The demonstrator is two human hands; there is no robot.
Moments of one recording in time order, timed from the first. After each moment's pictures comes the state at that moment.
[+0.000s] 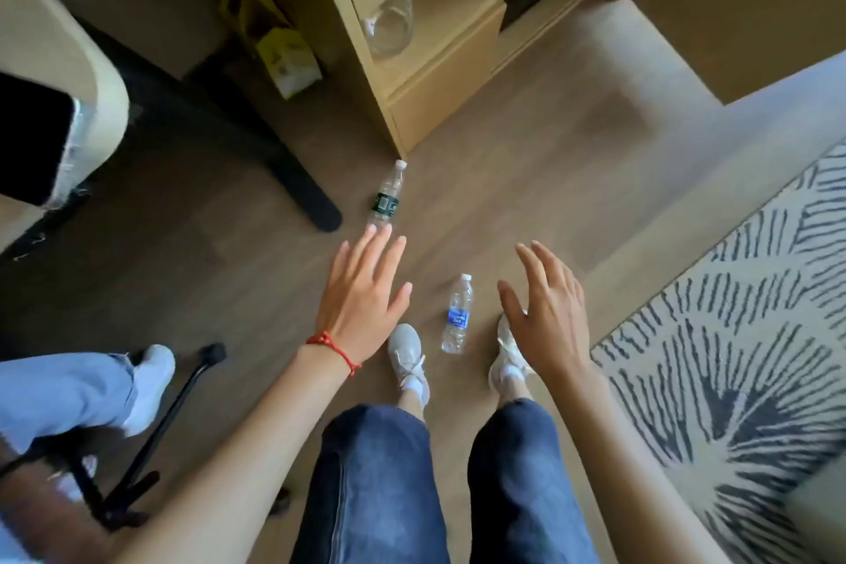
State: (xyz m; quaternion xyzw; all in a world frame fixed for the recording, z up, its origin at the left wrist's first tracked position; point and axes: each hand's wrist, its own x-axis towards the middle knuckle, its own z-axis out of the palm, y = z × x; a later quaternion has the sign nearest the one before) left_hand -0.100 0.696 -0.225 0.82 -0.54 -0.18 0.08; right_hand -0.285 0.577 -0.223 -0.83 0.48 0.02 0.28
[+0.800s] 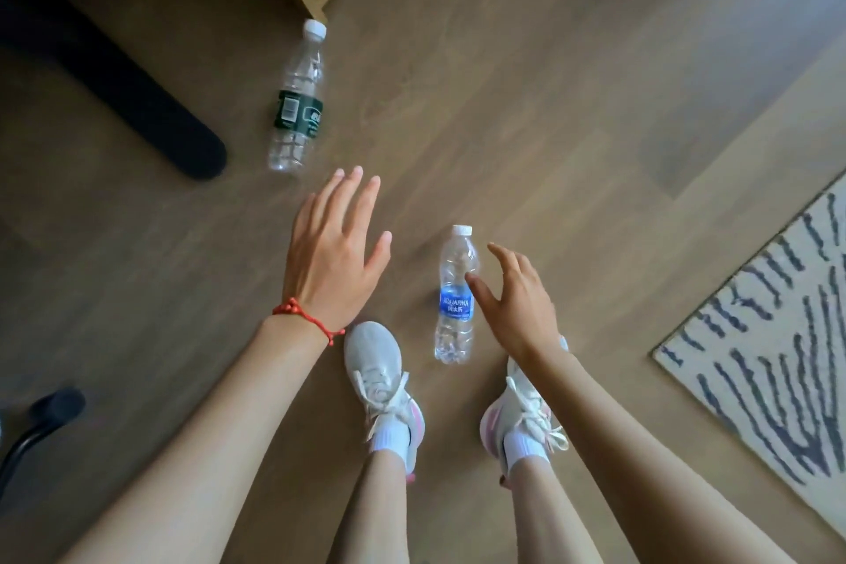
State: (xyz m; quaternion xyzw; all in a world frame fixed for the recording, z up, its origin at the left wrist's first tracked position) left_hand -0.137 0.698 -0.610 0.81 -0.56 -0.18 0.08; right_hand -0.333 0.636 -0.635 -0.70 0.57 0.14 0.41
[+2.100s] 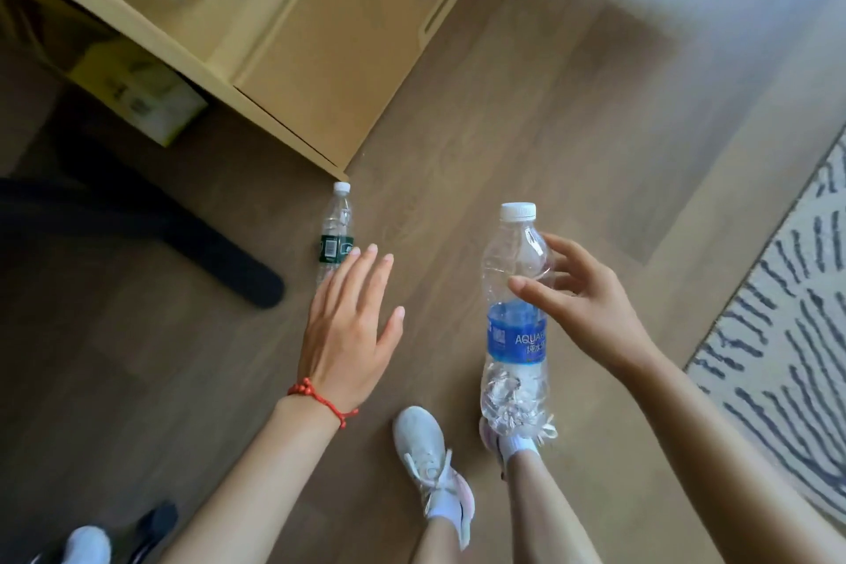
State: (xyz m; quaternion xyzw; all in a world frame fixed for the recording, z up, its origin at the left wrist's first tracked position) left_hand -0.094 0.640 -0.491 0.77 -0.60 -0.20 0.08; right_hand -0.308 0.518 -0.477 -0.53 0.59 -0.09 0.61
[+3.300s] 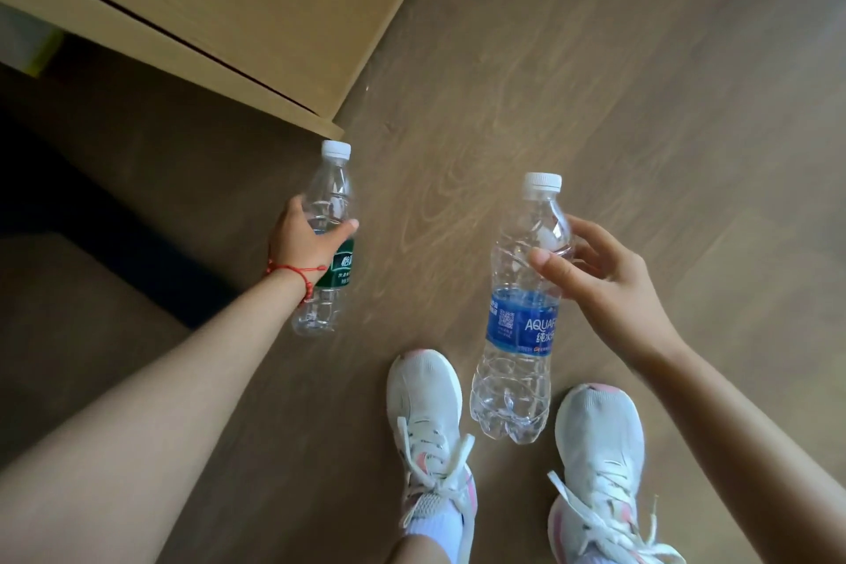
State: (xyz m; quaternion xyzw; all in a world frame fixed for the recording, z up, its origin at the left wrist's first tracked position) left_hand 0.052 0.573 -0.817 0.91 -0.19 -0.37 0.10; right_hand -0.232 0.489 -0.750 -0.43 0.58 -0.10 0.68
